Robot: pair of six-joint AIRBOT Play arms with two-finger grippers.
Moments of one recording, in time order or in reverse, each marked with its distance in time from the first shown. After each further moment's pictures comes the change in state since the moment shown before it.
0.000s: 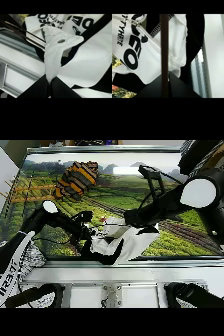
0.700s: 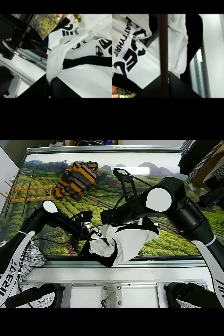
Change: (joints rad) left arm 0.000 0.000 0.000 0.000 -0.008 -0.003; right arm 0.106 -0.118 0.000 0.030 -0.225 0.007
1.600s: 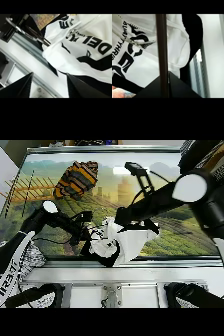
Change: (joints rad) left arm 0.000 0.000 0.000 0.001 -0.004 -0.001; right arm -0.172 0.091 0.000 0.126 0.148 -0.279
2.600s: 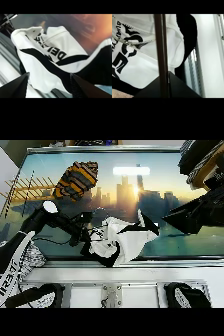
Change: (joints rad) left arm 0.000 0.000 0.000 0.001 -0.033 -0.006; right arm -0.691 0.397 -0.333 0.367 0.070 -0.698
